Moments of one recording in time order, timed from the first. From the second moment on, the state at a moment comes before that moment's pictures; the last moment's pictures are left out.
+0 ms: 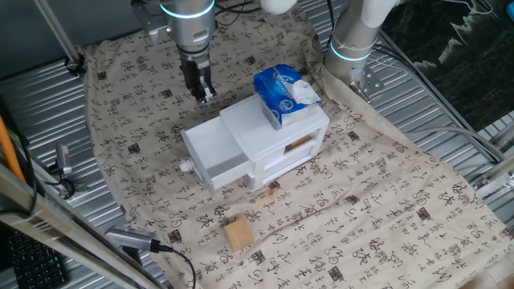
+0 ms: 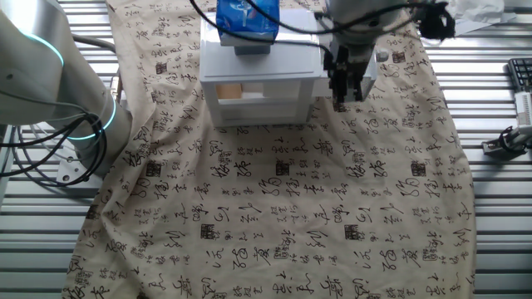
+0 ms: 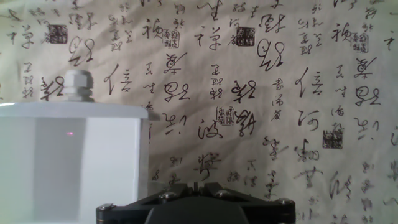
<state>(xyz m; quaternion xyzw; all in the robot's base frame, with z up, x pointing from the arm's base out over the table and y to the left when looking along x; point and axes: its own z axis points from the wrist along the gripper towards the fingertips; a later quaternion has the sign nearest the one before) 0.495 0.018 0.200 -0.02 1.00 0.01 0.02</state>
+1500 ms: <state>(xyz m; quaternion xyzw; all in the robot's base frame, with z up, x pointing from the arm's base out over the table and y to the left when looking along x) 0.533 0.055 0.232 -0.02 1.00 0.01 0.02</state>
